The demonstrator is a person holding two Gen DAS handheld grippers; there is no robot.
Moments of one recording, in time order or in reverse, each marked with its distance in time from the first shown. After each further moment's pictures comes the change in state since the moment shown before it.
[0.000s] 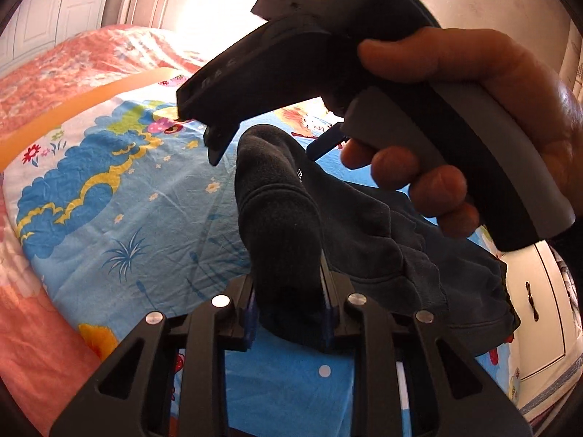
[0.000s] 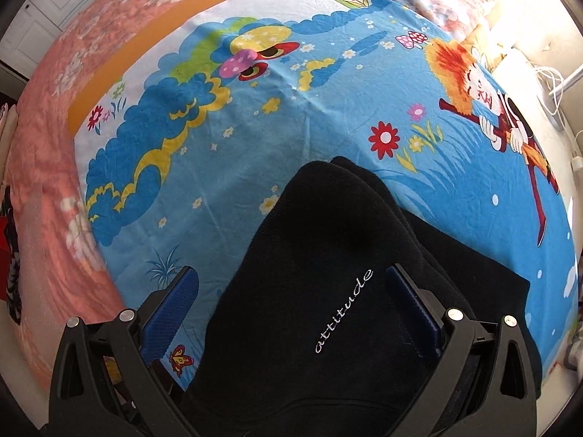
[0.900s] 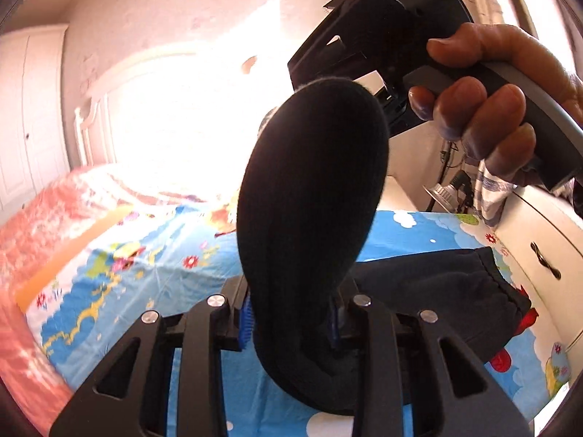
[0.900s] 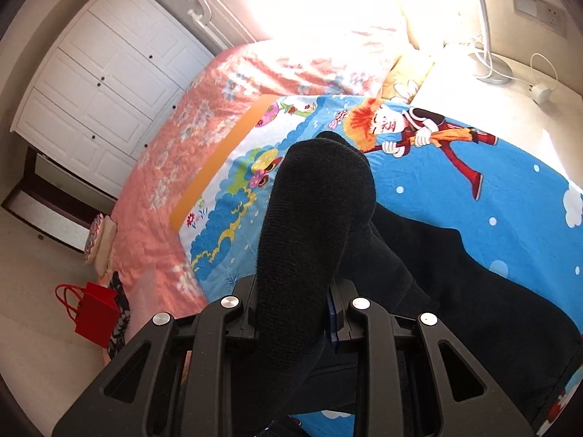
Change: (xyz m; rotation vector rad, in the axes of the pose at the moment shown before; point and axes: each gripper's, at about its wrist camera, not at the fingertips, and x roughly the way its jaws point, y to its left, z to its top) left arm -0.037 -0.216 -0.014 0.463 -0.310 0.057; right arm -0.171 -0.243 -0.191 0.370 -0.488 0.519
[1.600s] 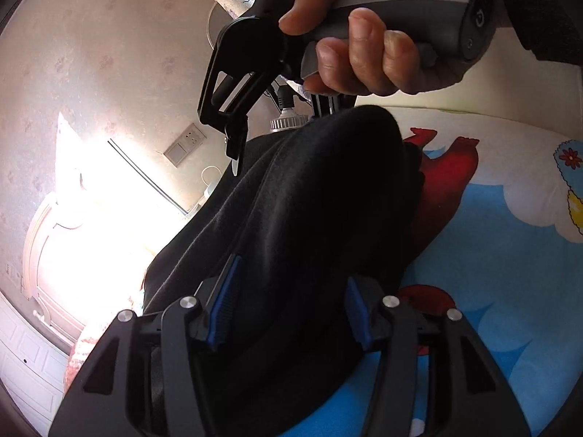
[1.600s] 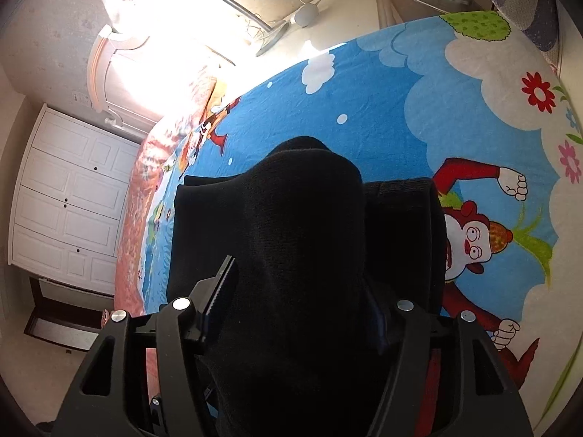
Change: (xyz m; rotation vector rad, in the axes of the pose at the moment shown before) left arm 0.048 -0.282 -0.114 0.744 -0.030 -0.130; right arm -0.071 -0.304 -0.143 0.379 -0.133 -0.062
